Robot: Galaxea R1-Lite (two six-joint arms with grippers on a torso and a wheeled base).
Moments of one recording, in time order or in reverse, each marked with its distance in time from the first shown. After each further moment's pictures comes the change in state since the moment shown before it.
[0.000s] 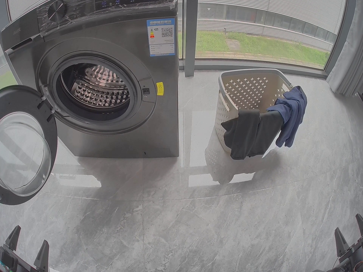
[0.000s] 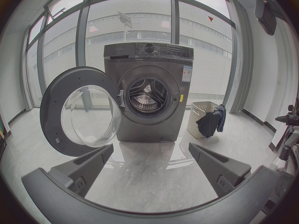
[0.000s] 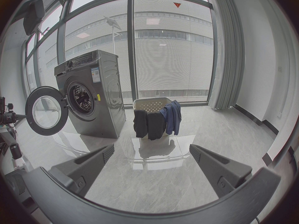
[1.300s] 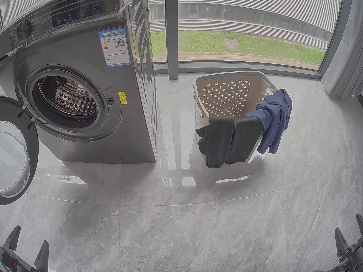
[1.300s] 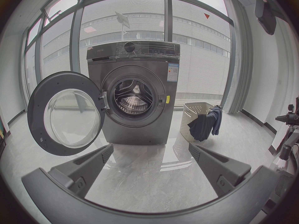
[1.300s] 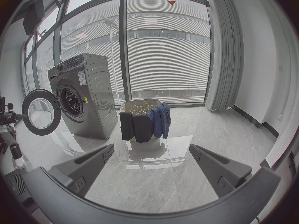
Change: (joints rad) left arm 0.000 0.000 0.000 0.000 0.000 0.003; right arm 0.000 0.001 0.000 0.000 0.000 0.000
